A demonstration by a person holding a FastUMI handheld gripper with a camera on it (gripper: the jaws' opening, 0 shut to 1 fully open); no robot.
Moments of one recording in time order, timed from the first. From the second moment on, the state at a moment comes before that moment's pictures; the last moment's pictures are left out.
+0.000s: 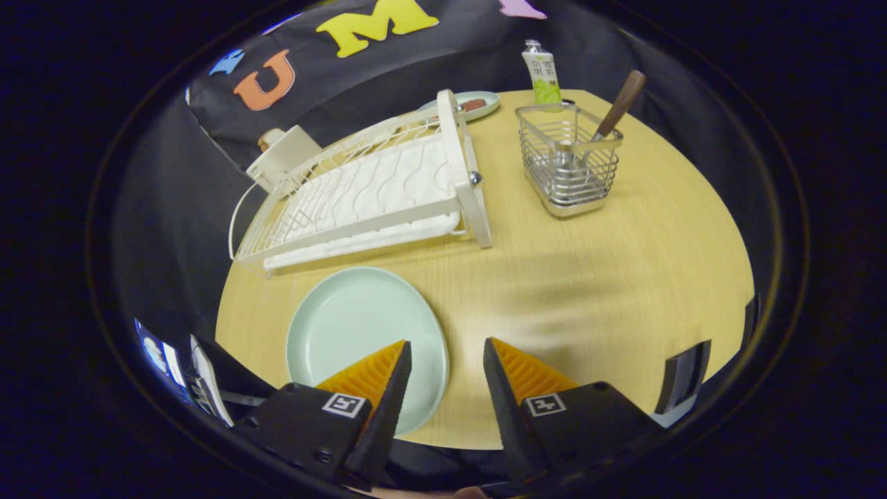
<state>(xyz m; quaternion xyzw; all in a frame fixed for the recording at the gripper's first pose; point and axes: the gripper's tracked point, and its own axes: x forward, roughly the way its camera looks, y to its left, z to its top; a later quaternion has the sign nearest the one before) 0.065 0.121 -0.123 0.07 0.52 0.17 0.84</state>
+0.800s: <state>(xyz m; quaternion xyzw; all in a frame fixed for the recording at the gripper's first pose) 0.176 0.000 -0.029 0.01 0.19 0.06 0.98</state>
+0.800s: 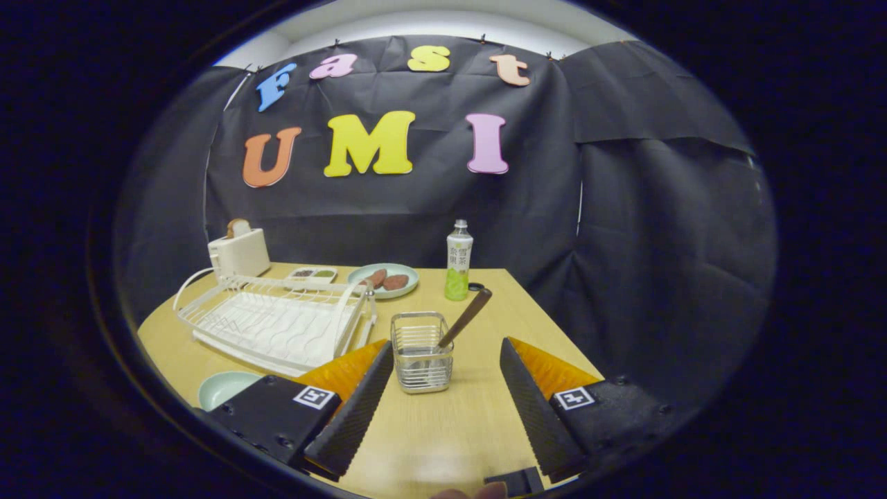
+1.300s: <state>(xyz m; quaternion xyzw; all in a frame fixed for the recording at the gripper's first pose) 0.275 0.003 -0.053 0.08 0.21 0.08 0.97</state>
